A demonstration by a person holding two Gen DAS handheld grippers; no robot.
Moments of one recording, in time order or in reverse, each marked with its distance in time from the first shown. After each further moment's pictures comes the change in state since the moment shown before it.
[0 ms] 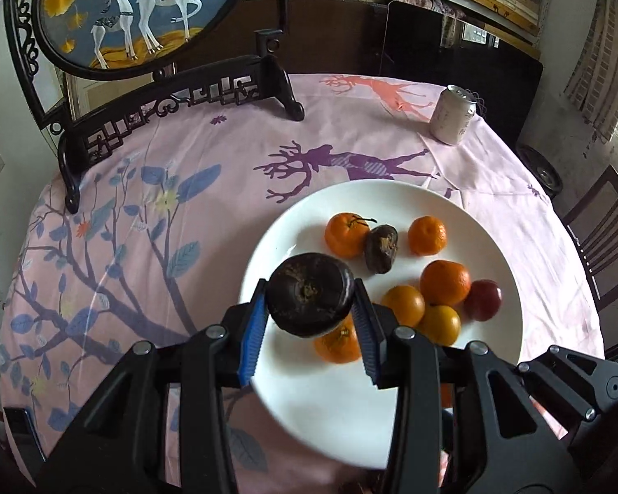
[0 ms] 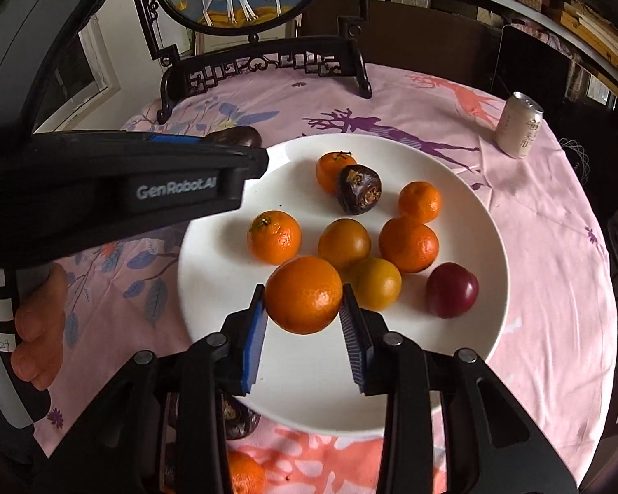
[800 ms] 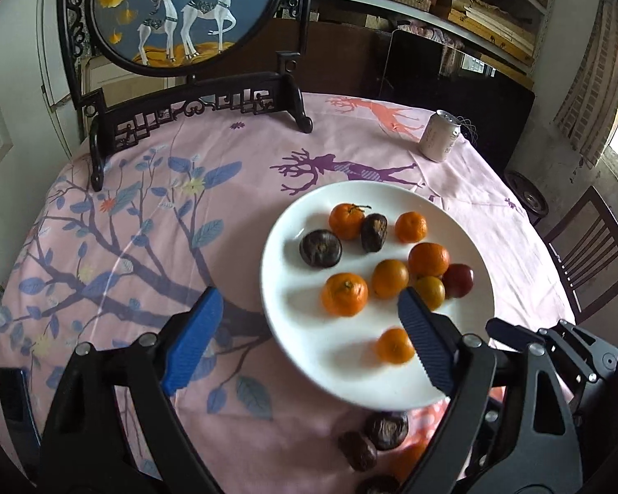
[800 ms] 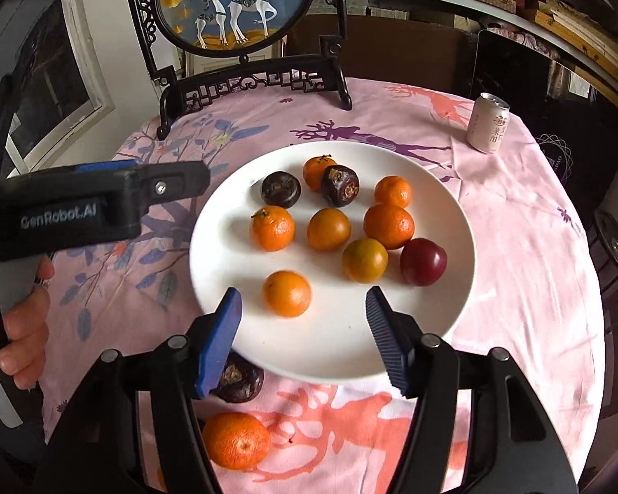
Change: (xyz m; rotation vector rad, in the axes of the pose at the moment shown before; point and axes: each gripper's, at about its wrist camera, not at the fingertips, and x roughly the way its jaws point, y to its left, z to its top) left arm -0.064 0.019 -0.051 -0.062 -0.095 -0.034; right arm -0.048 0.001 -0.032 0.043 -0.075 -0.038
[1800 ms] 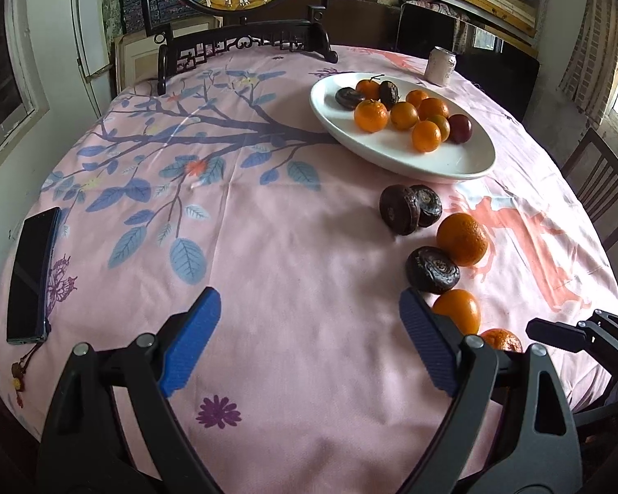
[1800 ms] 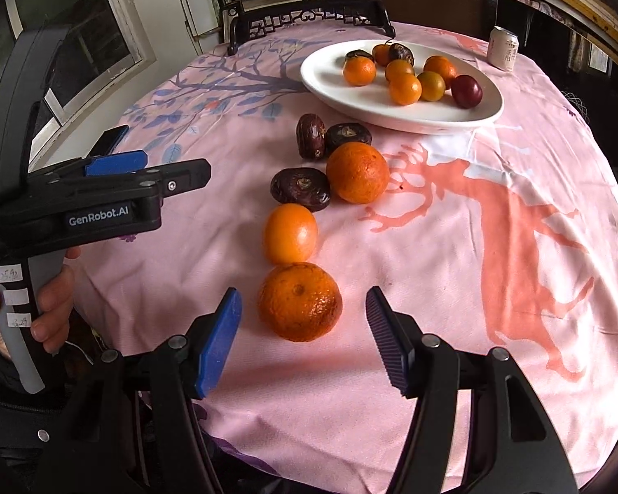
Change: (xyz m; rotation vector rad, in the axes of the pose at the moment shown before) left arm -0.071 0.018 -0.174 0.006 0.047 0.076; right arm -0.059 0.068 -0.159 -0.021 0.125 0.098
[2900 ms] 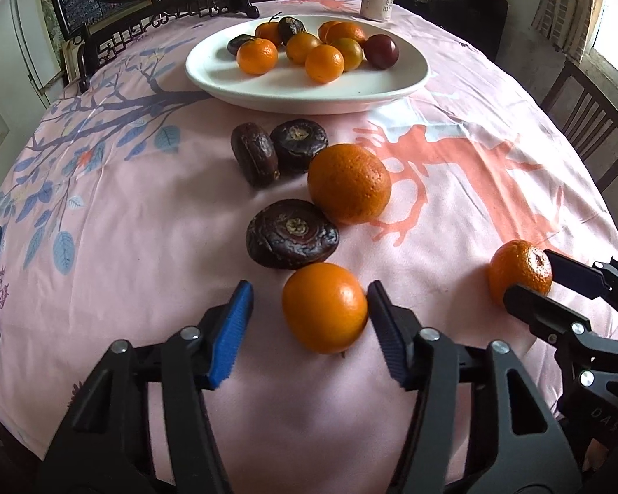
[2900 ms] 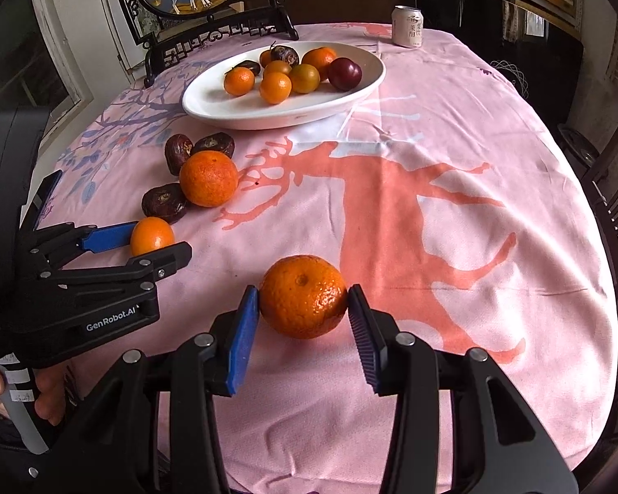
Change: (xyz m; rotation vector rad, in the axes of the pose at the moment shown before) left arm 0.046 -0.100 -0.011 0.141 0.135 -0.033; right arm -0.015 -0.081 -0.017 0.172 -0.051 -0.144
